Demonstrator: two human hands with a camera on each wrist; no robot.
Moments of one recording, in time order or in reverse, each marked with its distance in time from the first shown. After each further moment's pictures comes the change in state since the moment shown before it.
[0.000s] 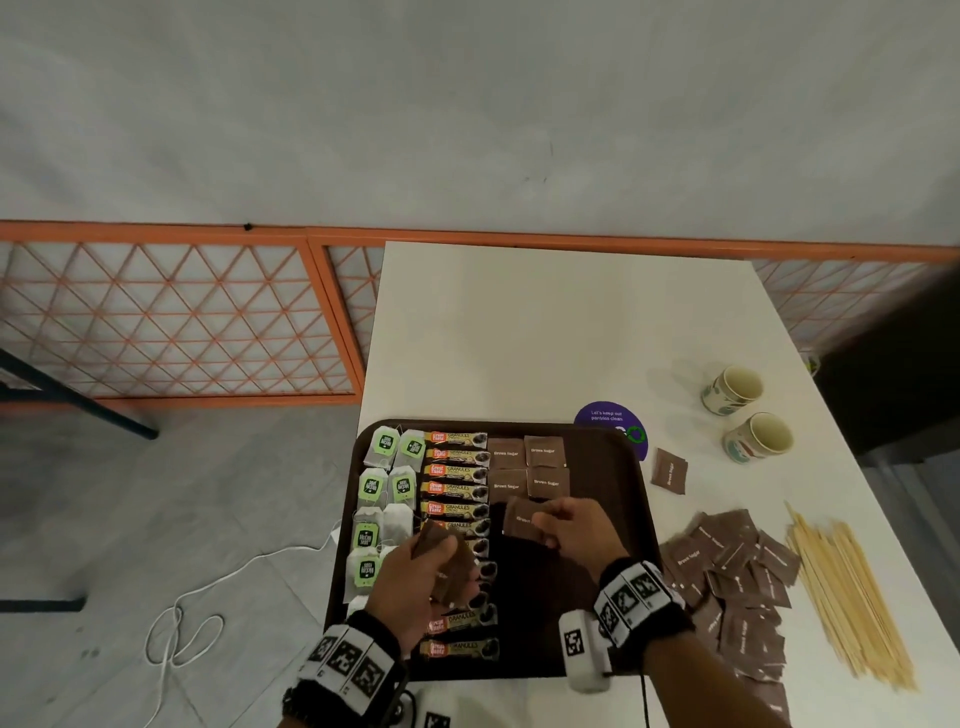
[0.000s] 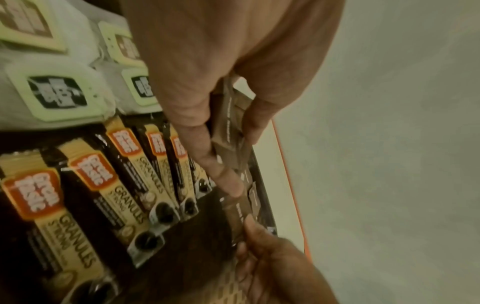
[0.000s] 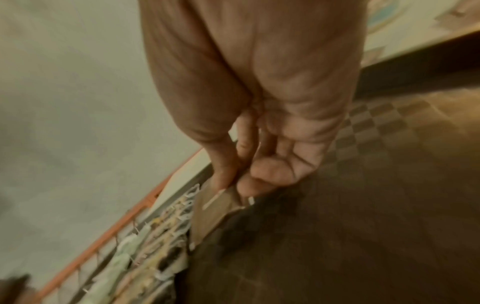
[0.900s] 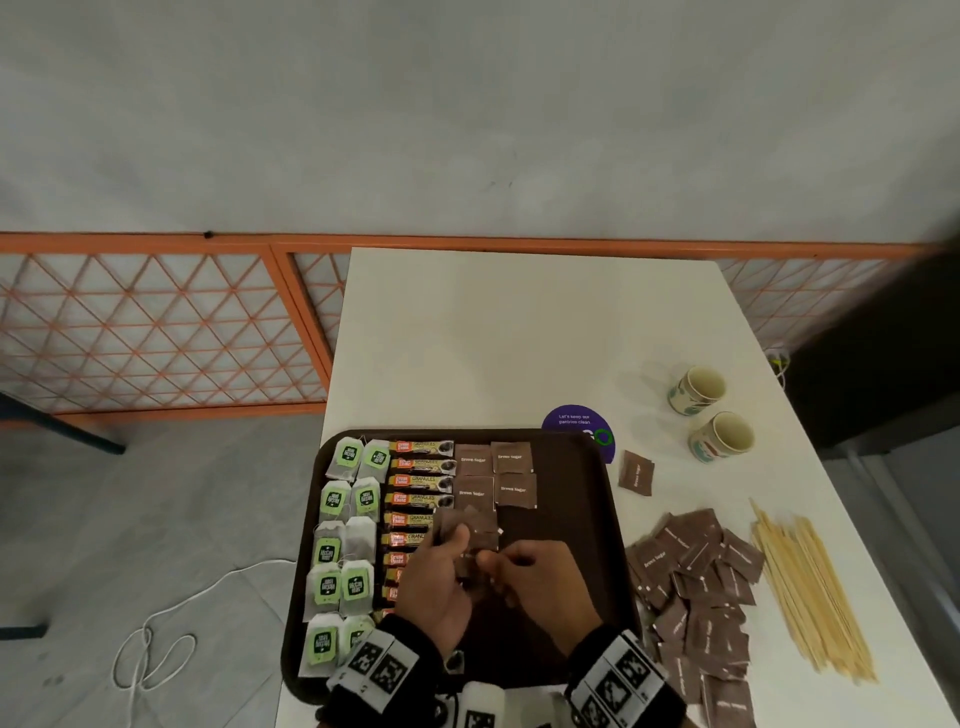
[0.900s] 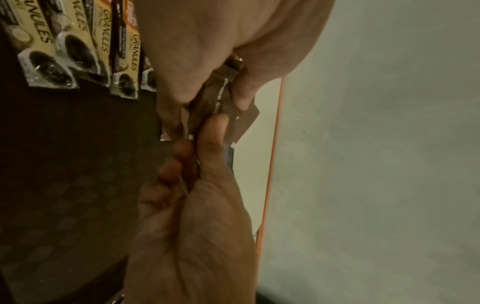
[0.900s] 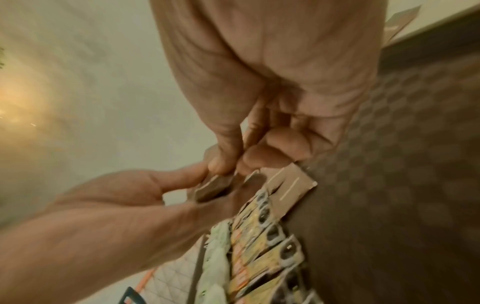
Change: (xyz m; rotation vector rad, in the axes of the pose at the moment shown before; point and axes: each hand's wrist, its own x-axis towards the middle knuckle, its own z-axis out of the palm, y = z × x) left_hand 0.004 -0.006 0.075 -0.285 -0.013 -0.015; right_hand -0.067 -0.007 0.005 0.053 -0.069 -0.093
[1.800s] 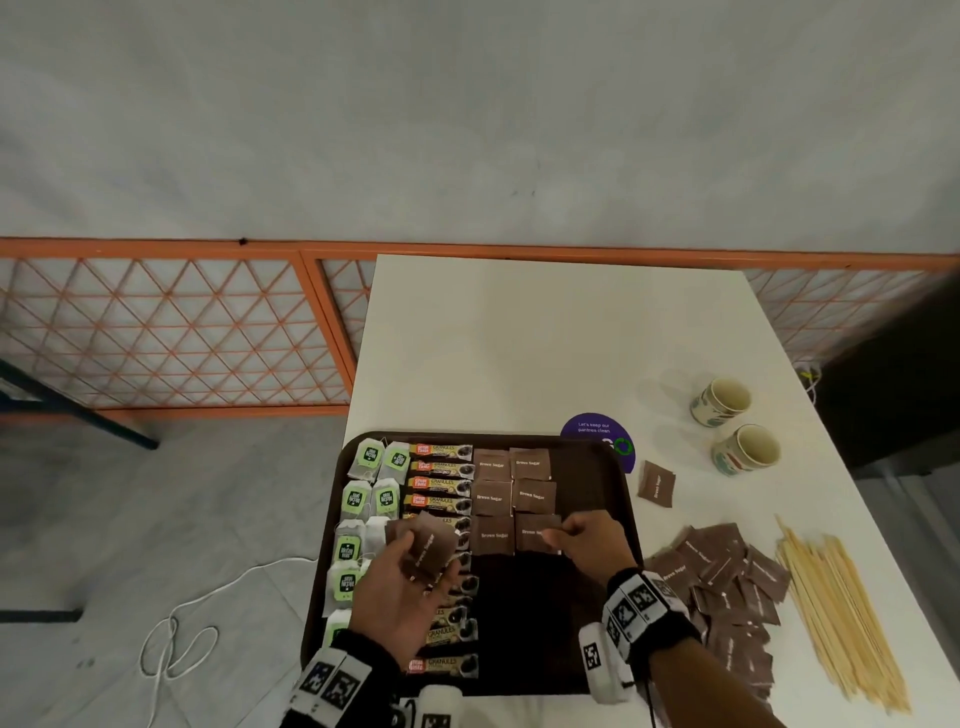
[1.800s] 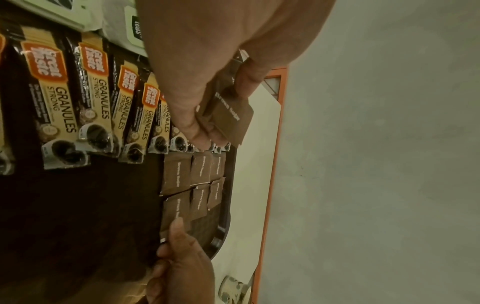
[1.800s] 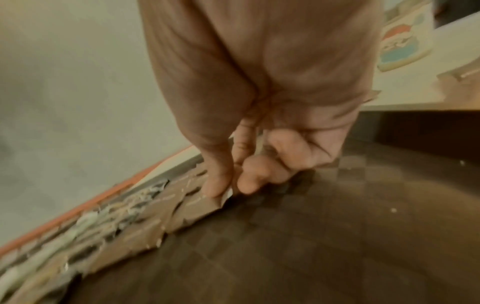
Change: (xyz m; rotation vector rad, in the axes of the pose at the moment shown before) left_hand -0.010 0.024 -0.043 -0.292 0.117 0.032; right_hand 0.083 0.041 -0.053 -0.382 0.110 0.098
